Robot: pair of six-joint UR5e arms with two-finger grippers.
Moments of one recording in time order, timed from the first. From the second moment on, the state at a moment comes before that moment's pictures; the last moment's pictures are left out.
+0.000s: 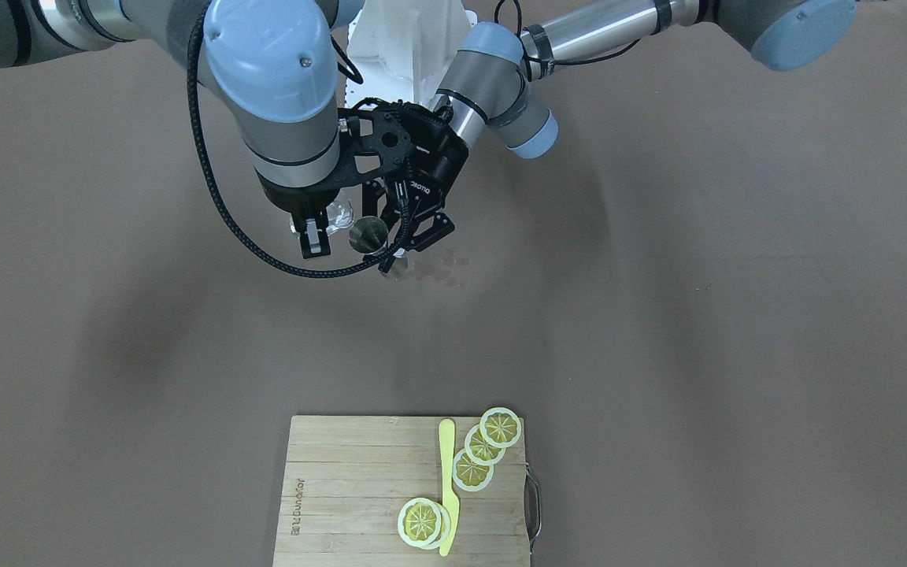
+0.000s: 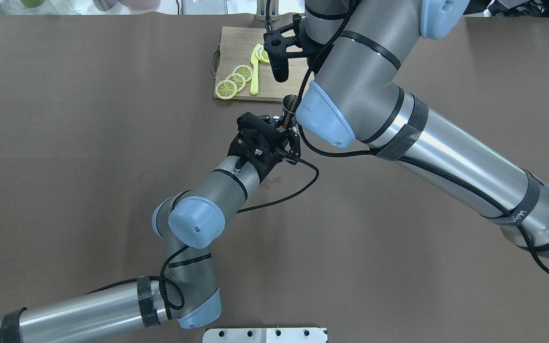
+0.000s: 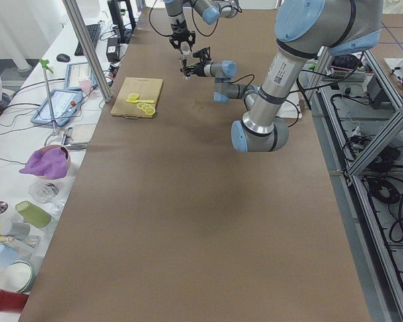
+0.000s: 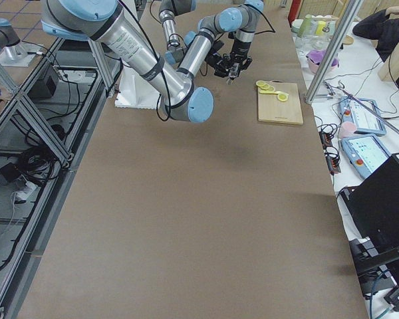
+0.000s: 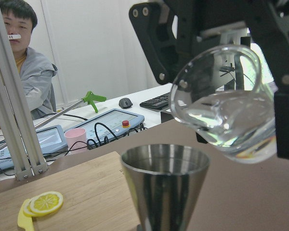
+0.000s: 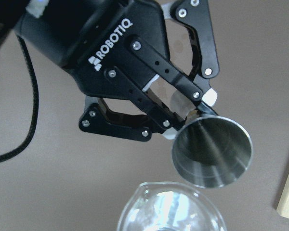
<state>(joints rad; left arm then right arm) -0.34 -2.31 -1.38 -2.72 -0.99 -0.48 0.81 -0.59 1.61 -2.23 2.15 -0.96</state>
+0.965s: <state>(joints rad) -0.34 -2.31 -1.37 -2.74 -0.98 -0.48 0.79 -0.54 1.55 -2.27 2.11 -0.99</state>
